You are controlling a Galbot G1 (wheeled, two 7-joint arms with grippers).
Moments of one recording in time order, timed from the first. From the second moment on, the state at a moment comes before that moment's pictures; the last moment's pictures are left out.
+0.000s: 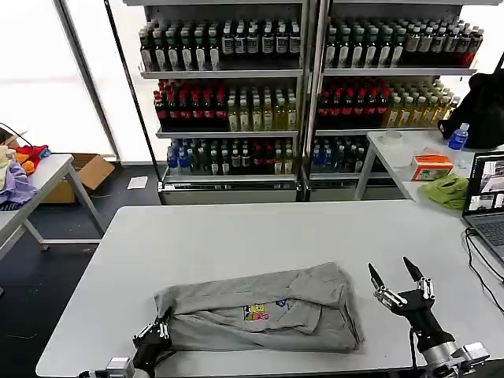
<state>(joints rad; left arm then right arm) 1.63 -1.28 -0.51 -1.96 -0.33 0.18 -0.10 -1.64 1.10 0.77 2.05 0.57 0.12 -0.16</state>
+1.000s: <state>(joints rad) 1.54 -0.95 -0.97 -1.81 -0.41 0.16 0.22 -1.63 1.09 0.75 2.12 0.56 0.07 -0.09</state>
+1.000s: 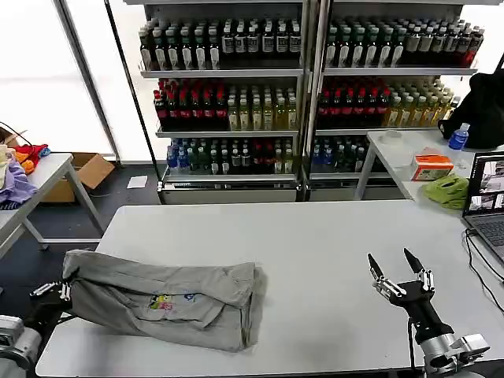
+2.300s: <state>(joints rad) 1.47 -1.04 -0.53 -2.15 -0.84 0.33 0.01 -1.73 1.10 0.84 2.20 0.55 0.07 -0.08</state>
